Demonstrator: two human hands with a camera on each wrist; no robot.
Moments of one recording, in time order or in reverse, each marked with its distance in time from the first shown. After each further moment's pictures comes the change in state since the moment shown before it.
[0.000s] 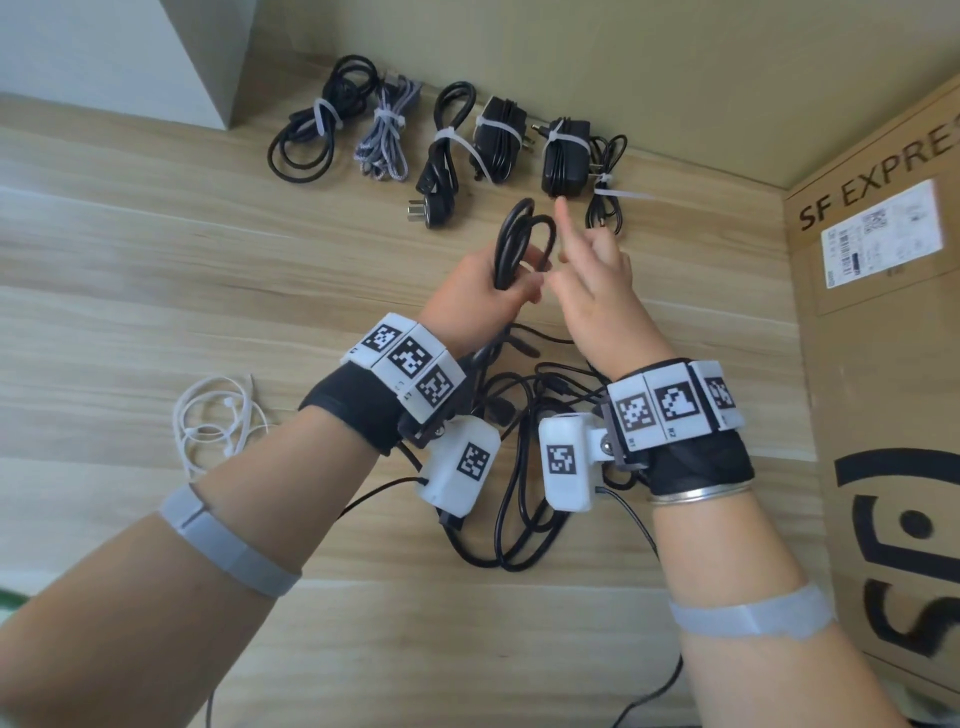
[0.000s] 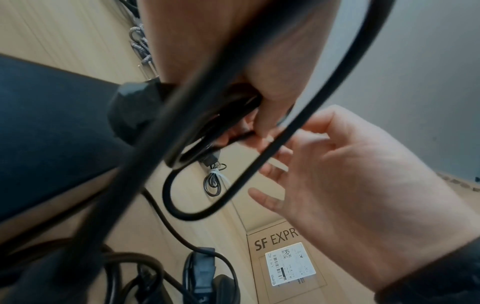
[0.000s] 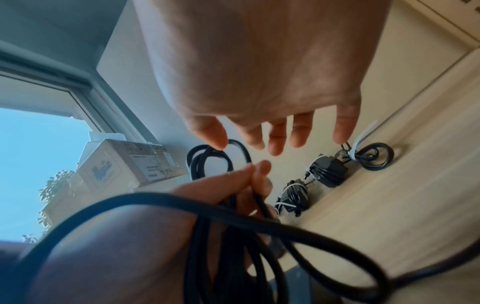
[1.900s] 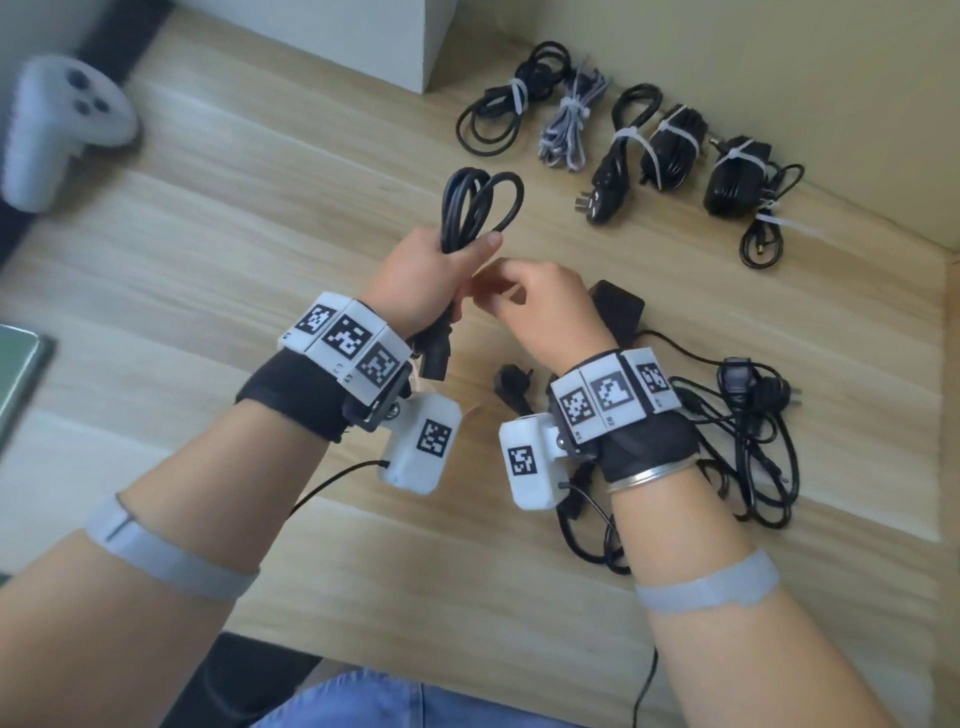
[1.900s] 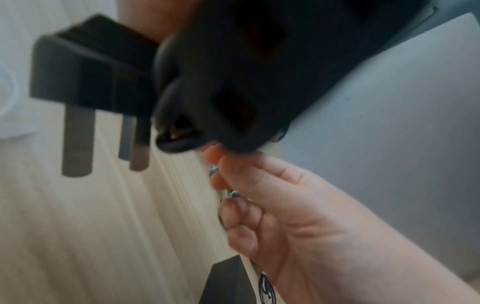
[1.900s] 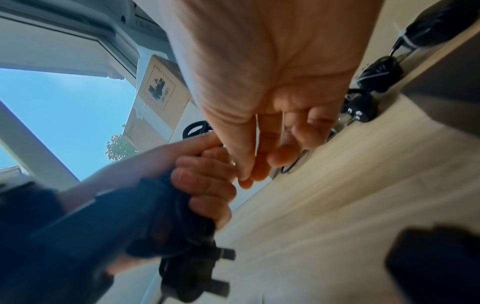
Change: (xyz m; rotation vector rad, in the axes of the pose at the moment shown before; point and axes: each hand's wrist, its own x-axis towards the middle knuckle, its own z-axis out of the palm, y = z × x) left_hand -0.087 -0.032 -0.139 0.019 0.298 -0.287; right_hand 0.010 -0.094 0.131 0.005 -0.255 -0.183
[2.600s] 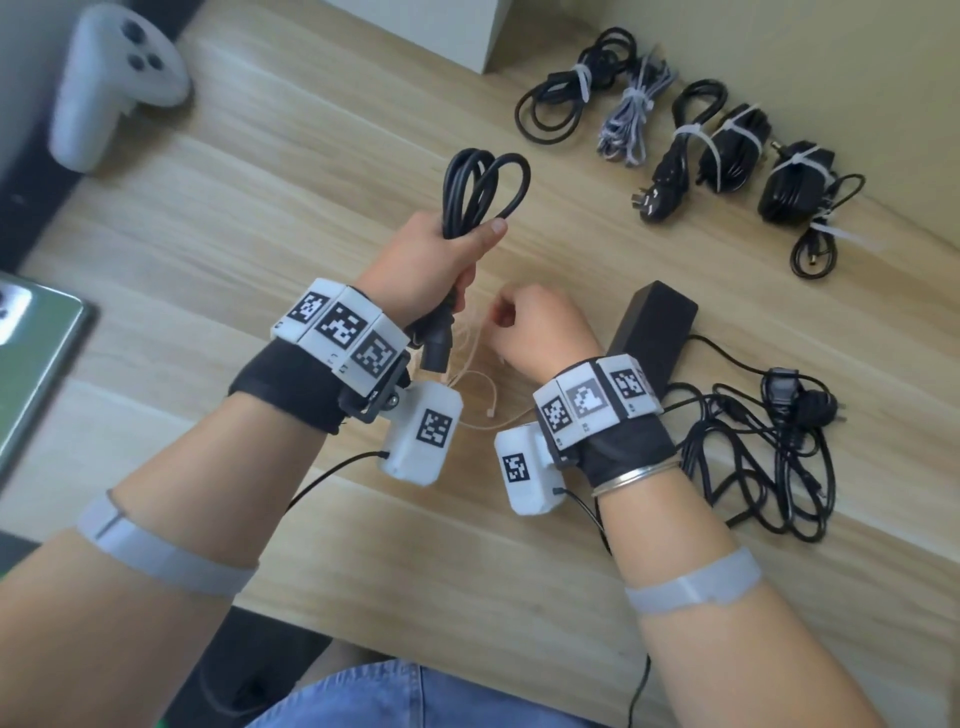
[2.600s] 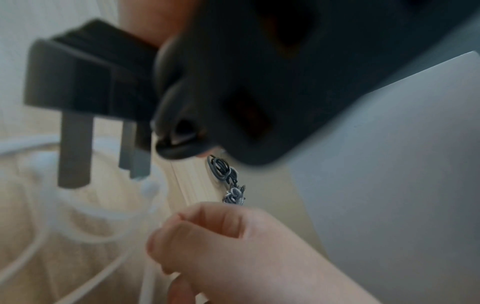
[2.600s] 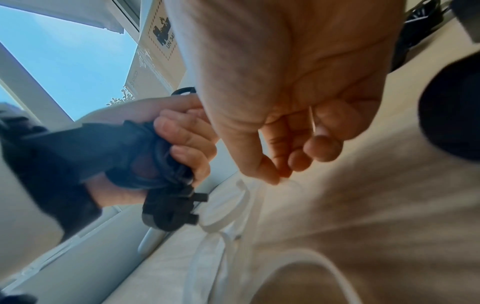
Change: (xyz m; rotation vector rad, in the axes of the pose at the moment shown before) left_hand -0.007 -0.019 -0.040 -0.096 -0.006 -0.028; right_hand 0.012 -0.011 0.050 -0.292 -0.154 0.171
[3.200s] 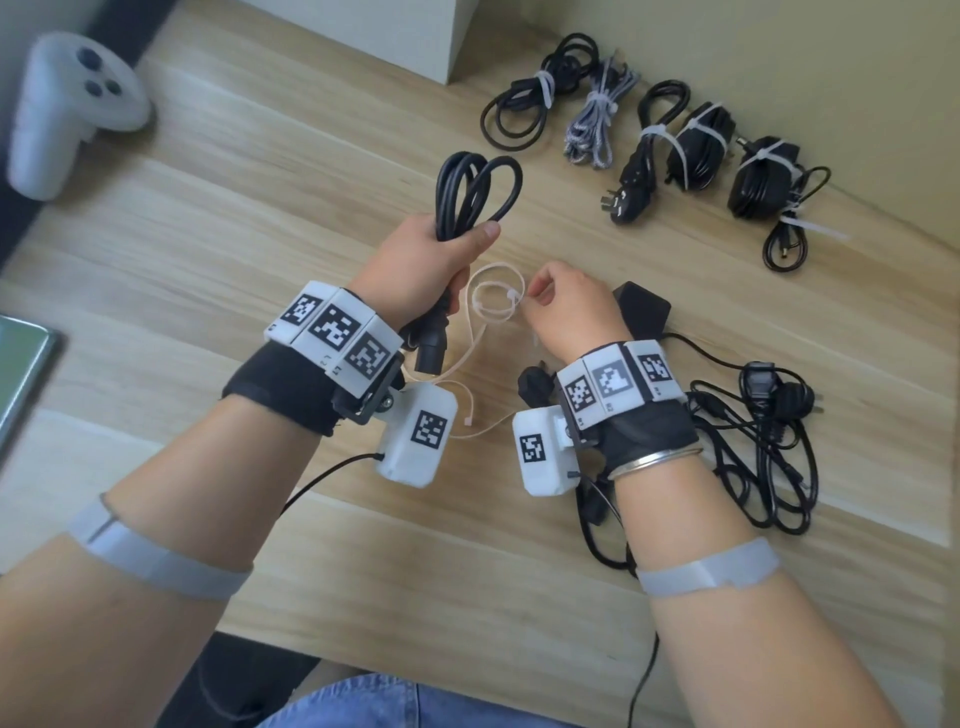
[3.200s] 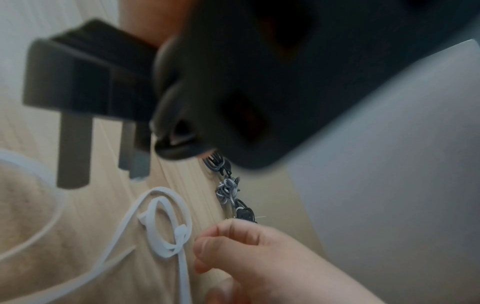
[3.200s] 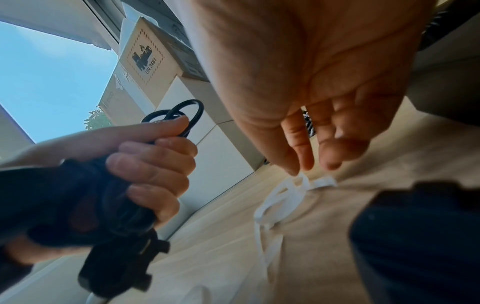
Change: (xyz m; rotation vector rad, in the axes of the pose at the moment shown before) left_hand 0.009 0.010 0.014 0.042 -0.034 0.001; right_hand 0.010 0.039 -0.027 0.045 0.186 0.126
